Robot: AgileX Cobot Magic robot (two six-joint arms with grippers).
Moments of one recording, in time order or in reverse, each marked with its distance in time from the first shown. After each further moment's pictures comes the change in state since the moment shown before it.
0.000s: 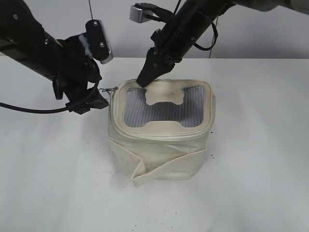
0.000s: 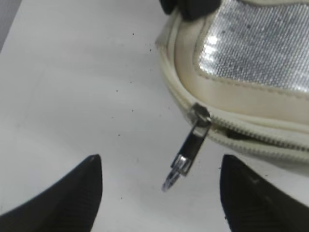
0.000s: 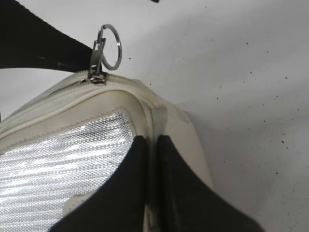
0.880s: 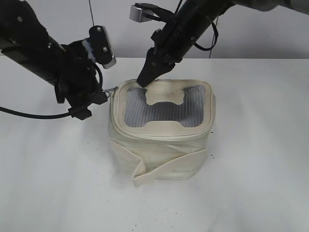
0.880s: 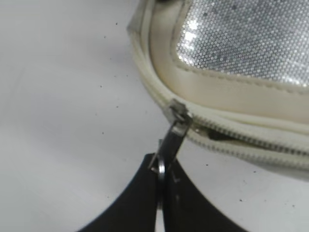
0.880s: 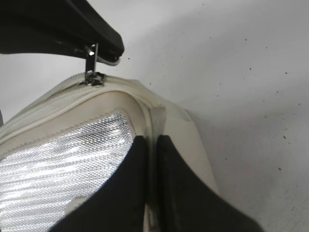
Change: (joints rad) left arm -0.015 0.026 0.000 0.019 0.021 -0.026; right arm 0.000 0.000 -0.001 -0.004 0.000 0.027
